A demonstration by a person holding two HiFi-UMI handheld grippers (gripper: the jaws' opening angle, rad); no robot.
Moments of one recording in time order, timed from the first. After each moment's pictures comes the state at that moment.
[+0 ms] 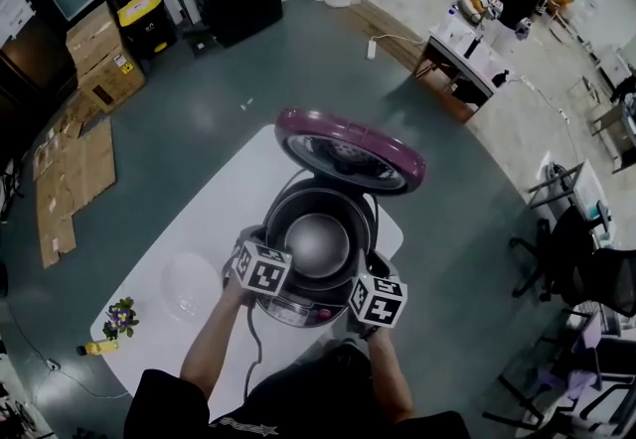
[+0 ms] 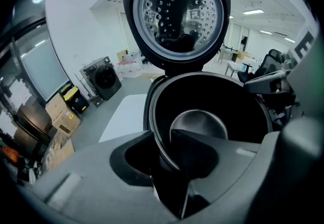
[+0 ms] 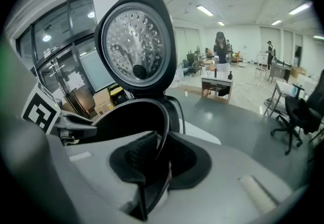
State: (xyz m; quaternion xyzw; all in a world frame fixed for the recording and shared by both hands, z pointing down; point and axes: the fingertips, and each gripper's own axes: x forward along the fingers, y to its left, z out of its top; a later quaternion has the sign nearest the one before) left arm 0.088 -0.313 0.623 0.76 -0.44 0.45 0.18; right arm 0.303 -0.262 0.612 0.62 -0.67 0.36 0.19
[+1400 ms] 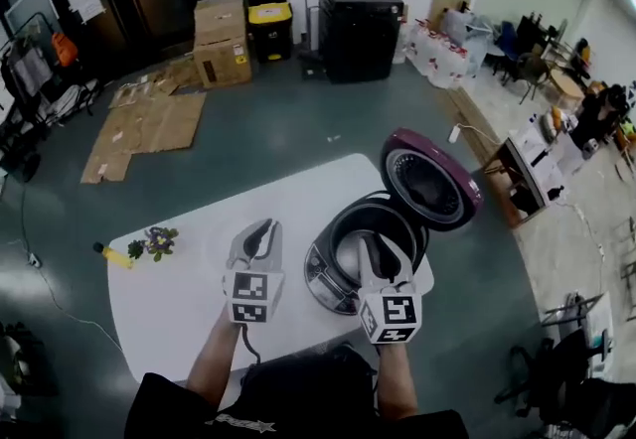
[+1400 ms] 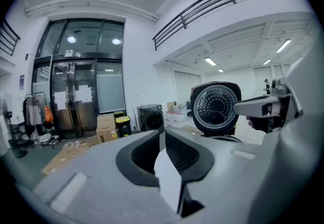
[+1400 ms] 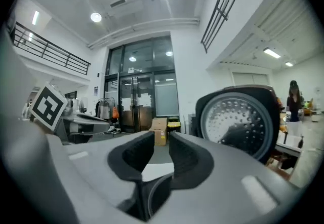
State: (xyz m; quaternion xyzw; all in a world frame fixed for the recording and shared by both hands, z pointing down) left arm -0.027 -0.199 0.421 0.68 -0.72 0.14 0.05; right arm 0.159 -0.247 0.418 0.40 -0.91 0.06 0.05
